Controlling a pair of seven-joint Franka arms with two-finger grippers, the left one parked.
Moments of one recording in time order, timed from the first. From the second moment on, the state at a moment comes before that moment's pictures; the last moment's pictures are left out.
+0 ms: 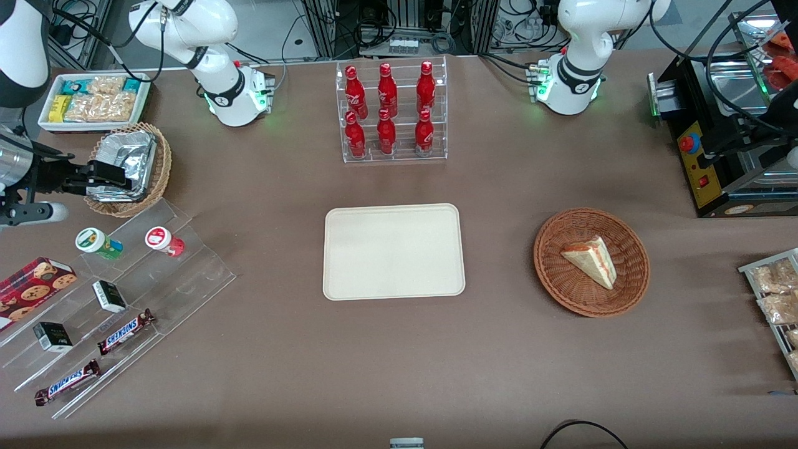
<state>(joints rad) 0.02 -0.01 -0.11 -1.68 0.05 1.45 -0.12</state>
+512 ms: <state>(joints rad) 0.02 0.03 -0.11 -1.68 0.02 1.45 -0.11</state>
